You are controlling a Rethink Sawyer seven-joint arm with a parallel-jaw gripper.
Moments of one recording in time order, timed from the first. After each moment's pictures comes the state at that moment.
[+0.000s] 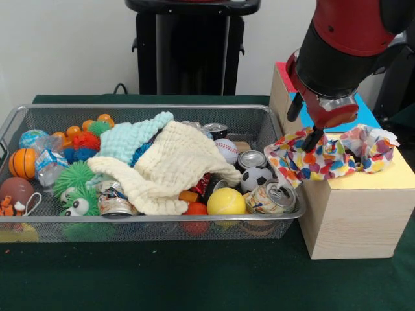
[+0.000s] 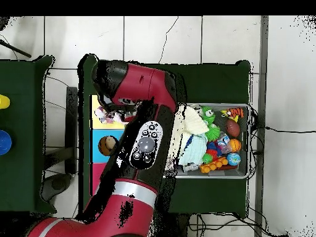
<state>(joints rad) 0.14 -0.22 -0.49 0.92 0.39 1.33 2.75</state>
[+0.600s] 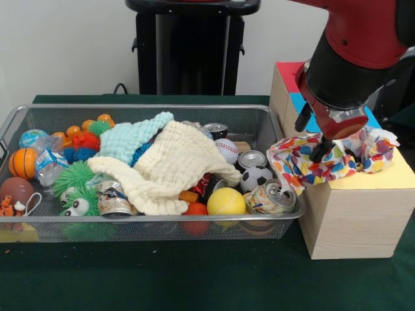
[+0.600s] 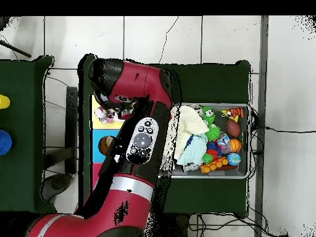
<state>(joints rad) 0.14 -0.18 -0.49 0.88 0.40 1.33 2.78</state>
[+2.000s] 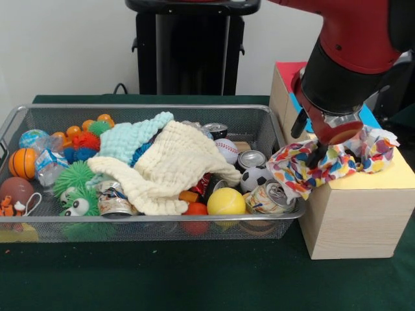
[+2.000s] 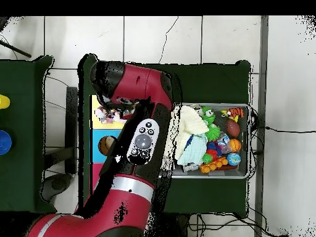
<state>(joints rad) 0.14 -0.18 -0.49 0.90 0.40 1.28 2.78</state>
